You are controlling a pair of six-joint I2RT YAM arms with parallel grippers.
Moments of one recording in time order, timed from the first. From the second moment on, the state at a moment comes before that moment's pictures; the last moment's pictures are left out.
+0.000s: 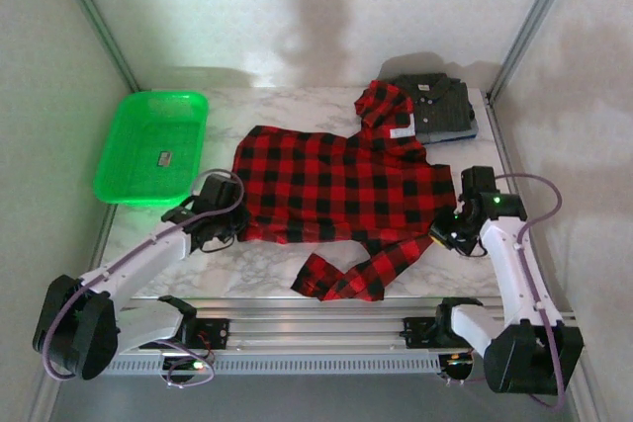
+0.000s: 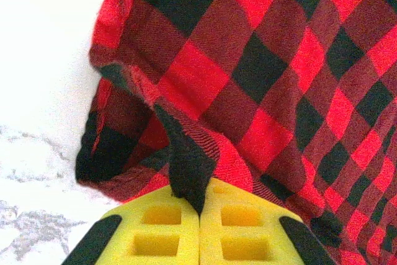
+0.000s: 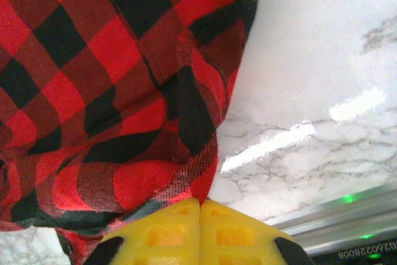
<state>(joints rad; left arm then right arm) -0.39 1.17 0.68 -0.48 -0.01 -1.10 -0.01 1.06 0.90 -1.18 -0.20 0.58</state>
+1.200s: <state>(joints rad) -0.40 1.32 1.07 -0.64 -0.07 -0.94 -0.04 1.26 1.14 -1.04 -0.18 0.36</state>
